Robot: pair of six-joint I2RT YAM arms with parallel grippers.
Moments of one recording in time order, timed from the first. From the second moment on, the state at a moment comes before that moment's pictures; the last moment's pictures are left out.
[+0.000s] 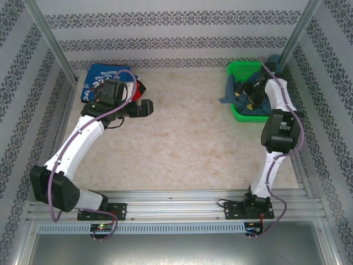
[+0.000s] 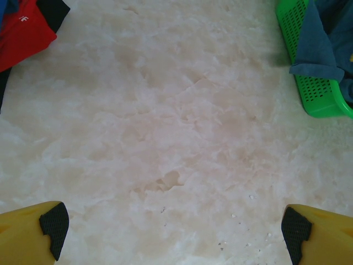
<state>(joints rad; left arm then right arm) -0.28 1.39 1.33 -0.71 0.22 -0.35 -0.19 2.13 1.90 -1.01 -0.37 0.63</state>
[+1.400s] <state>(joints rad) -0.27 1.47 1.57 -0.61 0.27 -0.40 0.06 2.00 2.86 -0.79 -0.66 0.86</state>
